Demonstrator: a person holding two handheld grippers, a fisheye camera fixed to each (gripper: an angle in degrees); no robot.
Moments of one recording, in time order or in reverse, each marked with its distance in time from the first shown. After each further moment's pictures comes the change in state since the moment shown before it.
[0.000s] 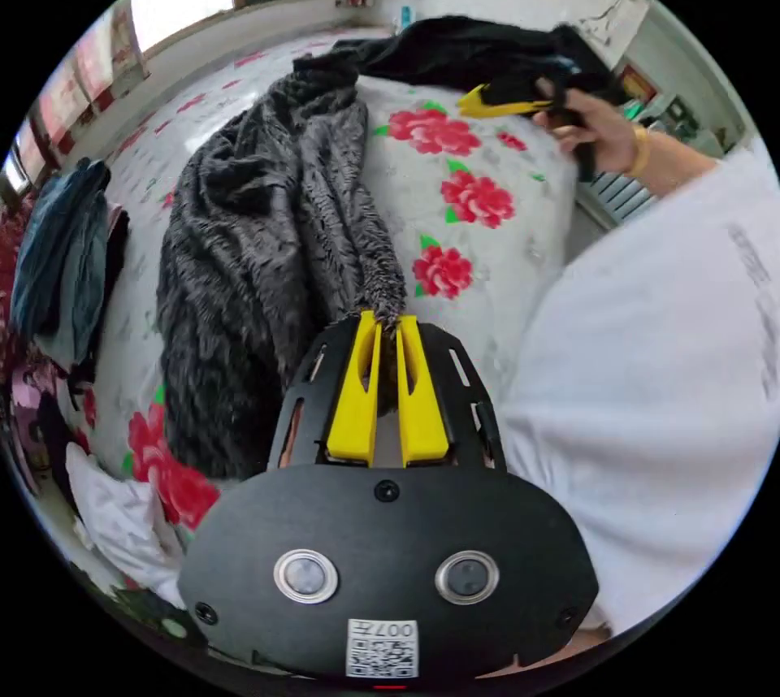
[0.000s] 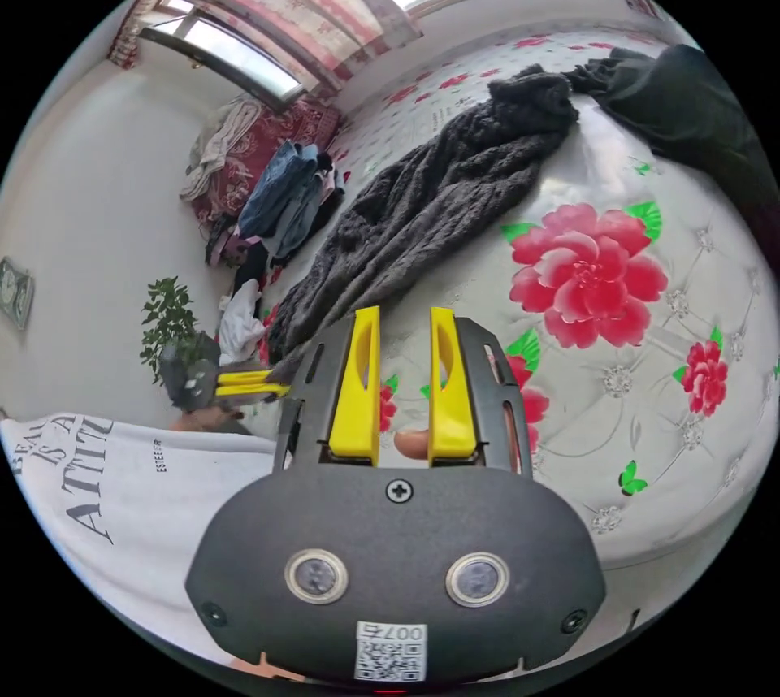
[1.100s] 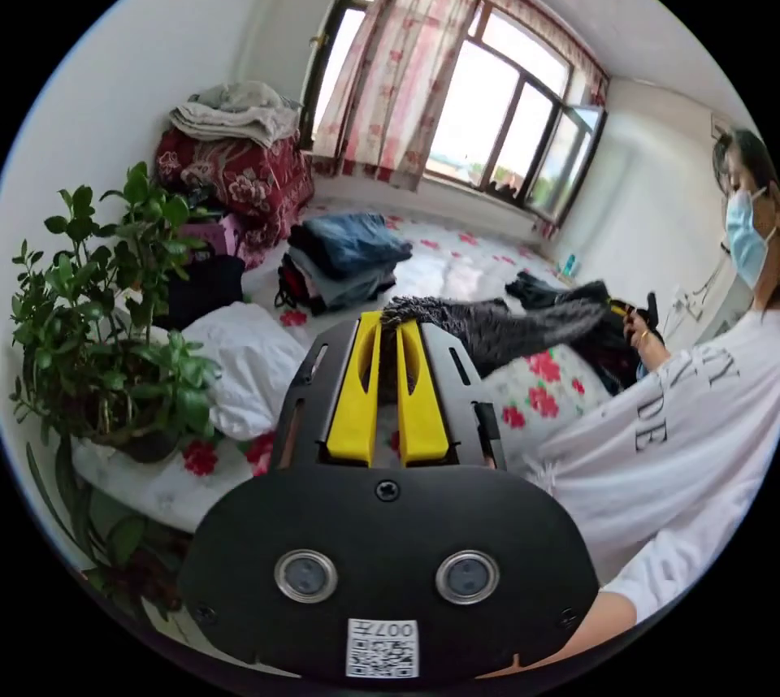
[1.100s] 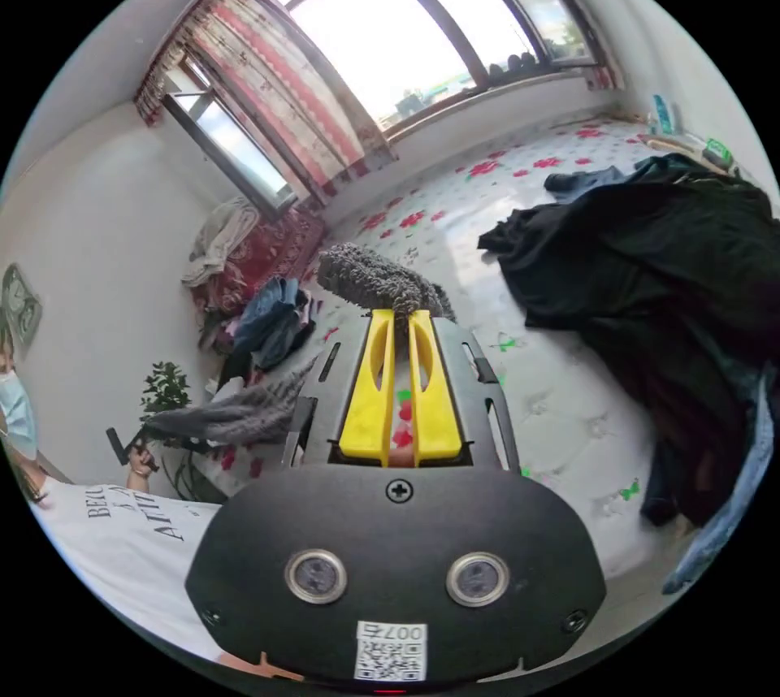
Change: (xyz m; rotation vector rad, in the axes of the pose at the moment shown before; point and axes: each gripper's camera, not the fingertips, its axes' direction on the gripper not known) left arm -0.039 0.173 -0.261 0.588 -0.310 -0.659; right arm 0.116 -0.161 -0.287 0.331 0.122 -0.054
